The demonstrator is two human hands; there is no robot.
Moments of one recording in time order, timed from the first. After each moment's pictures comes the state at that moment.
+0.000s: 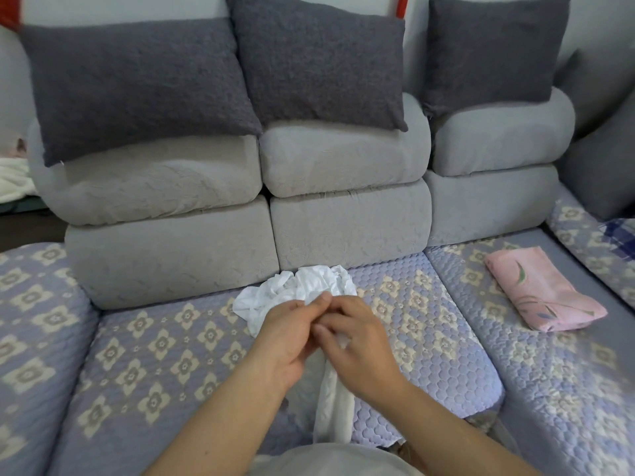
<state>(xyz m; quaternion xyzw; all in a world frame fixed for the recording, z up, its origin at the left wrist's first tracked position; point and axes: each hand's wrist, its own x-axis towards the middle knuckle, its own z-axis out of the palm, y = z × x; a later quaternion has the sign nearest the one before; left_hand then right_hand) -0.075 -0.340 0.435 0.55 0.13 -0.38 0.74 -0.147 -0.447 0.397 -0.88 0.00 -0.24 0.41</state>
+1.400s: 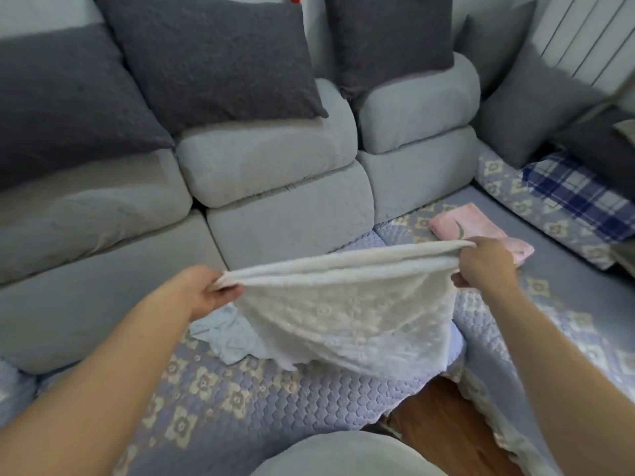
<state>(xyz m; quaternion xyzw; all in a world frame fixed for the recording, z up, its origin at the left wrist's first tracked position) 0.050 -0.375 0.426 0.63 0.22 -0.37 0.64 -0.225 -0.701 0.425 -0.71 0.58 -0.17 0.36</state>
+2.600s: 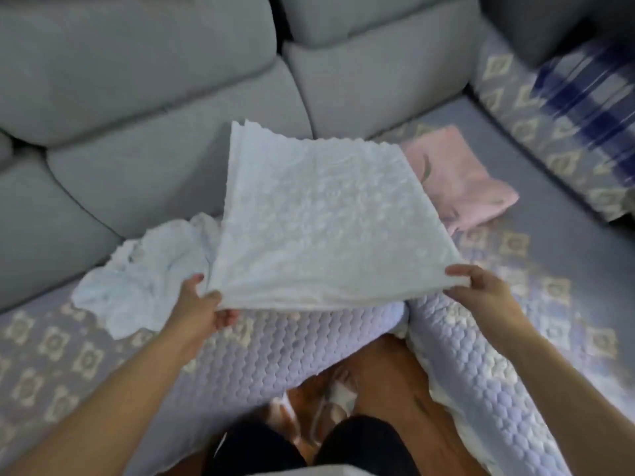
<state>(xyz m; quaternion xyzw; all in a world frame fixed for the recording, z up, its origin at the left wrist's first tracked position) -0.091 -0.634 0.234 0.76 0.11 -0.34 0.54 -0.378 -0.955 0.227 -0.61 0.56 -0.06 0.56</state>
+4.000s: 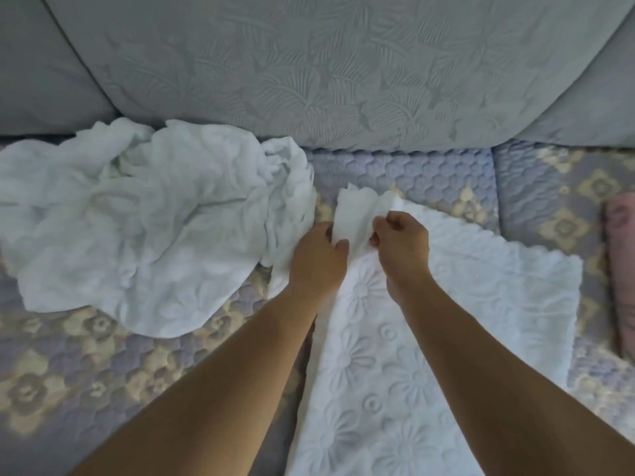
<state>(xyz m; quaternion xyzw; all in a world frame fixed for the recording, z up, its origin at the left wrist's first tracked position) 0.093 -0.689 -0.098 0.83 0.01 -0.34 0.45 0.067 -0.812 -0.076 -0.69 0.50 -0.01 0.52</state>
